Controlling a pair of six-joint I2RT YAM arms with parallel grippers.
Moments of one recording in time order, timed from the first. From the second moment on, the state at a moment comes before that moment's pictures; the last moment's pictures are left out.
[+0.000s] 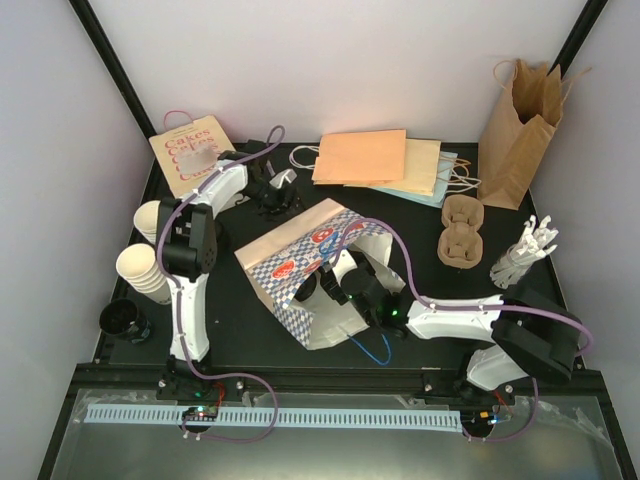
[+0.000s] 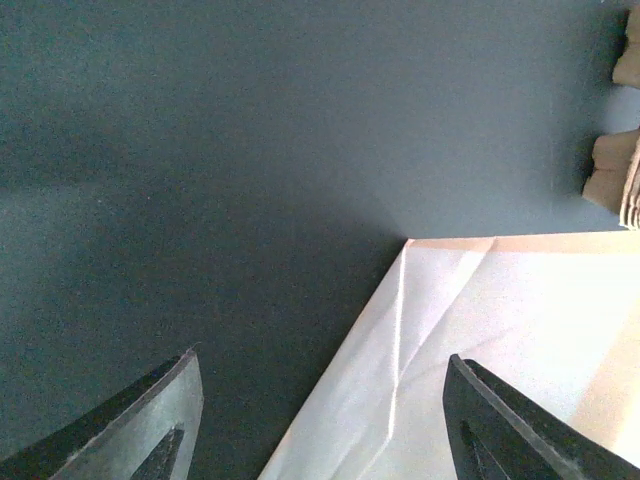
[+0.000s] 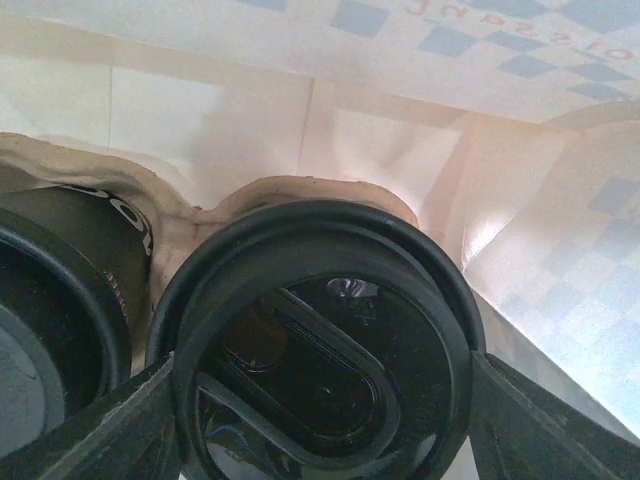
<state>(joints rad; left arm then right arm) -0.22 2.17 1.80 -1.00 0.68 -0.17 1.09 1.44 0.59 0.39 0.55 -0.02</state>
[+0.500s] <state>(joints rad) -0.23 2.25 1.82 -1.04 0.73 -0.15 1.07 1.47 0.59 0.42 0.54 0.02</state>
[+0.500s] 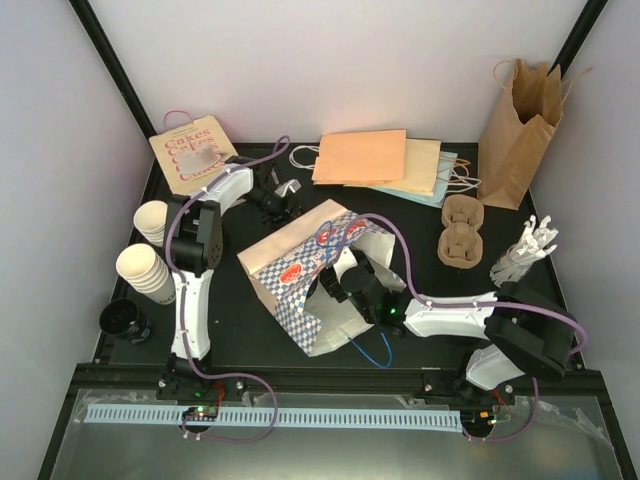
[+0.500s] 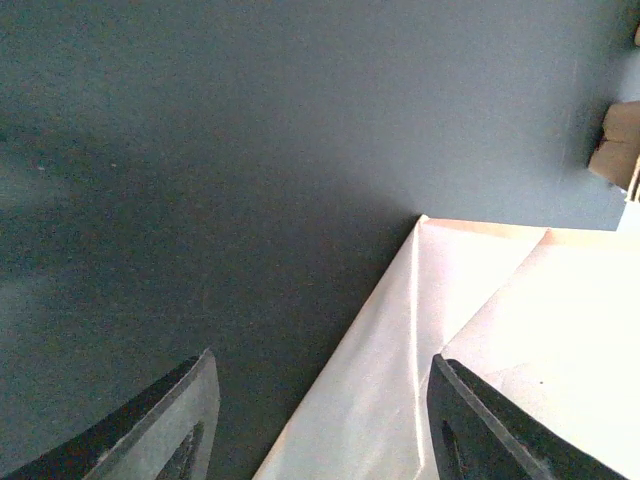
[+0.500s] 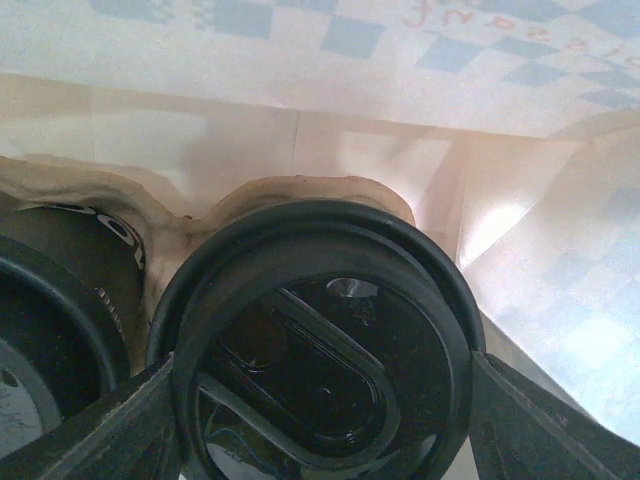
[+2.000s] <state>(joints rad) -0.24 2.33 1.82 -1.05 0.84 -0.11 1.04 1.58 0.66 0.37 0.51 0.39</state>
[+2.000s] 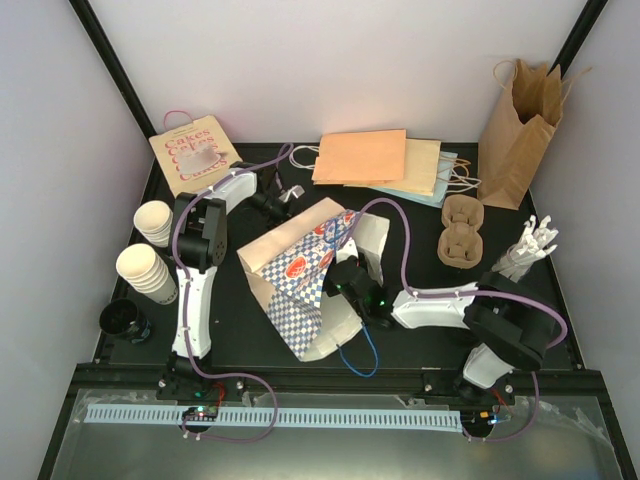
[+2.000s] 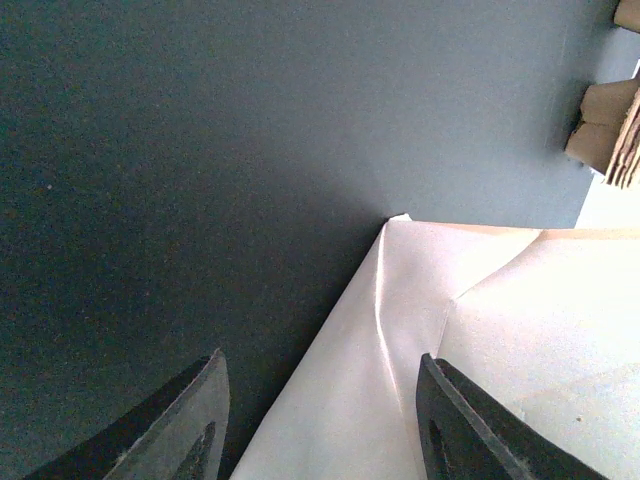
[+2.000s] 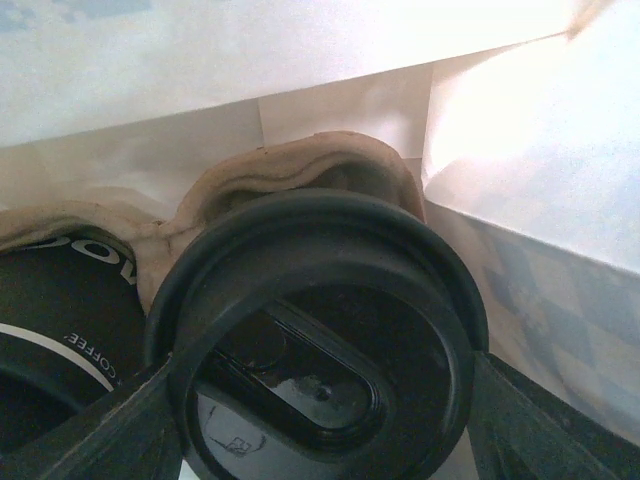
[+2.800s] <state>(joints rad) -0.23 2.33 1.82 -1.02 0.84 -0.10 1.04 1.62 0.73 0.32 0.53 0.20</state>
